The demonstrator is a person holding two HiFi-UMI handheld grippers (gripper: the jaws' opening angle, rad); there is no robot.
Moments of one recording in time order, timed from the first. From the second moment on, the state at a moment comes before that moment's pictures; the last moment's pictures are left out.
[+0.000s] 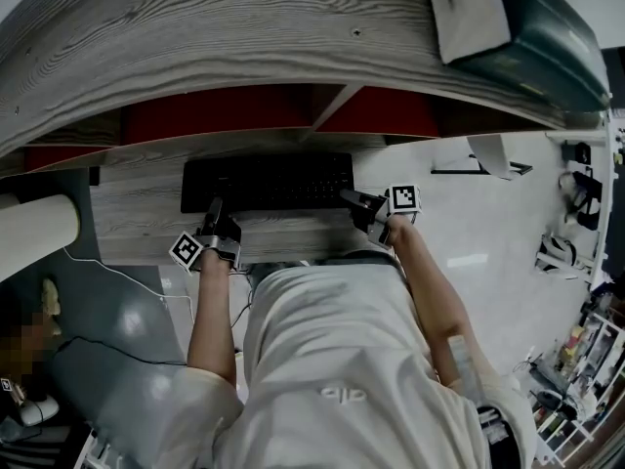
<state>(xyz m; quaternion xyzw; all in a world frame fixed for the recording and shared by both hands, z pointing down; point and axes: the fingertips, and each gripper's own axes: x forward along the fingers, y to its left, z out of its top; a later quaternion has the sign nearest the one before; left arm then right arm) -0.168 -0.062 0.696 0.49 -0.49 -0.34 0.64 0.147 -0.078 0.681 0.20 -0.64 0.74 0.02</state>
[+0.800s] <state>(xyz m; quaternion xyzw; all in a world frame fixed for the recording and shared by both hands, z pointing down) -0.165 -0.085 0.714 0.48 -0.51 -0.28 0.66 0.154 -0.098 0.711 0.25 -0.60 0.76 0.02</state>
